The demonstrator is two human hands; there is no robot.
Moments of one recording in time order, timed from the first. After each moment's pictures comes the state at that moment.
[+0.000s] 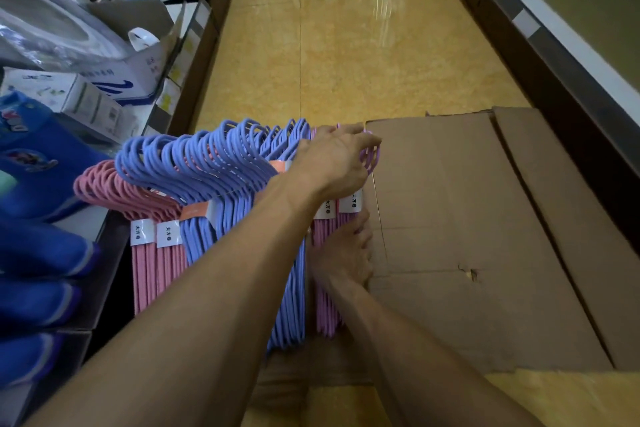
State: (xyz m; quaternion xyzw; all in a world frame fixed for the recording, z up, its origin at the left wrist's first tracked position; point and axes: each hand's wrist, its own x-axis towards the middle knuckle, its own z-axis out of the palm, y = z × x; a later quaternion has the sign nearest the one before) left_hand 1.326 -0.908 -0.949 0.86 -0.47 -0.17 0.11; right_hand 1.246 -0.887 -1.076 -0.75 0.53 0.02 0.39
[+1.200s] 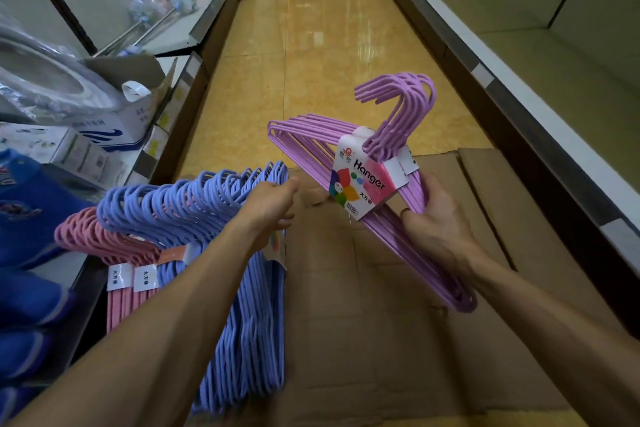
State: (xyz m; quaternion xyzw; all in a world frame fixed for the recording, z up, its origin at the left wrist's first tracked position) left_hand 1.342 -0.894 -0.956 0.81 -0.07 -0.33 0.49; right_hand 1.169 -1.049 -0.972 -0.82 0.39 -0.12 0.40
